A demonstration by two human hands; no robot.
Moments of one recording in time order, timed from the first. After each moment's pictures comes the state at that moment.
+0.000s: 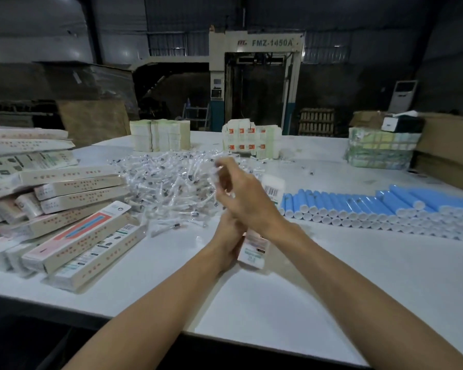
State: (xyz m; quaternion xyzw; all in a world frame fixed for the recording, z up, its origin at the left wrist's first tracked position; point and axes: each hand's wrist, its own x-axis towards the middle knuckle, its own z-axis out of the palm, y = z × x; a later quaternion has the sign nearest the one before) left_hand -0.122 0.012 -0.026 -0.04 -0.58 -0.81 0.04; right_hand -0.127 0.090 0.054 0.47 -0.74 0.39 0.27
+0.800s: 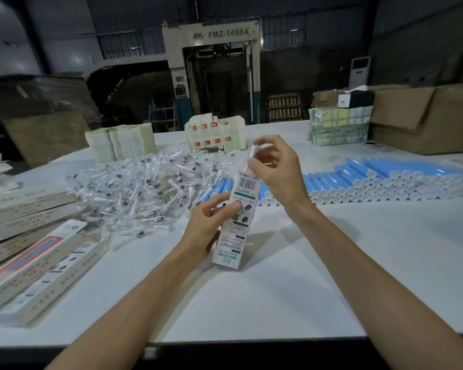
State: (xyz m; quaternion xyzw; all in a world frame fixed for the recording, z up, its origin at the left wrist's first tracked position) left_hand -0.108 0.031 -0.011 -0.14 -0.64 -0.76 0.02; right_hand -0.147 0.215 0.058 0.25 -0.68 0.63 0.29
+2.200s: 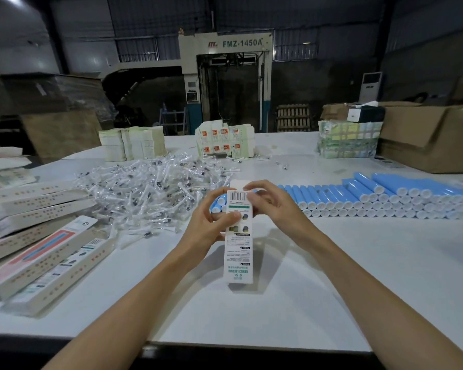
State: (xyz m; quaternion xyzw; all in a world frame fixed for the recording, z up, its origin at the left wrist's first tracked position) left_hand -0.110 0.012 -0.013 -0.19 -0.66 -0.73 0.05; right_hand -0.141 0.219 0.018 0.33 -0.70 0.64 0.04
